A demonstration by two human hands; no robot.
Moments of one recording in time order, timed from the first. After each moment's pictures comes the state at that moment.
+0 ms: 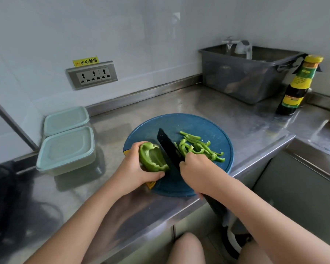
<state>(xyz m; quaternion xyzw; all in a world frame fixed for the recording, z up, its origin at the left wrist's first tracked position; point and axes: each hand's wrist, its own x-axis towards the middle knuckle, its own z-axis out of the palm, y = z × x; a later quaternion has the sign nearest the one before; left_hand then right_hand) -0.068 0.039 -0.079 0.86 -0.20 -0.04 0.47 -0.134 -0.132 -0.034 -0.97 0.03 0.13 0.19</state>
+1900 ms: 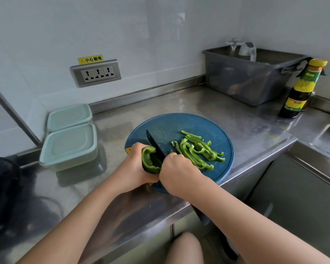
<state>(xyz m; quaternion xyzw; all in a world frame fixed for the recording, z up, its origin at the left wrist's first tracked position) -0.074 0.038 -0.069 0.87 -0.23 -0.06 0.43 -0.137 -0.093 -0.024 -0.97 -0.02 0.07 0.21</state>
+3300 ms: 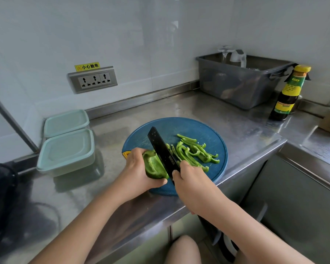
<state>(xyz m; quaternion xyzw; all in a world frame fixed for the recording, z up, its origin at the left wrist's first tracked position) -0.085 0.027 -0.077 0.91 -0.19 0.01 0.36 -0.162 -0.118 -0.045 -0.93 0.07 0.03 0.35</state>
